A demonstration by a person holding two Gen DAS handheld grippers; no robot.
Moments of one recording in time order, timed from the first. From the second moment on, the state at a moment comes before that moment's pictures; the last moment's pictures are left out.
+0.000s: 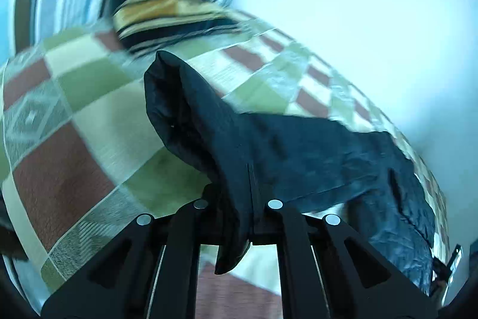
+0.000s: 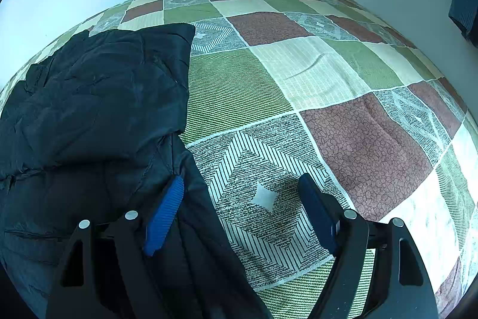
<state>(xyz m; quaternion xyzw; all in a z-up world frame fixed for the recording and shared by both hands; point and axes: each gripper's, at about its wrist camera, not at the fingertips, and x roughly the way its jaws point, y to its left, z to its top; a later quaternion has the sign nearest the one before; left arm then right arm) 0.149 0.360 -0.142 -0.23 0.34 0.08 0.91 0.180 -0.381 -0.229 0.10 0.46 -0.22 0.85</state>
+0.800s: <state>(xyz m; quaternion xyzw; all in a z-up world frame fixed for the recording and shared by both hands) 0.273 -0.010 -0.116 -0.07 0.37 -0.19 0.90 0.179 -0.382 -0.228 0.11 0.46 -0.22 0.85</state>
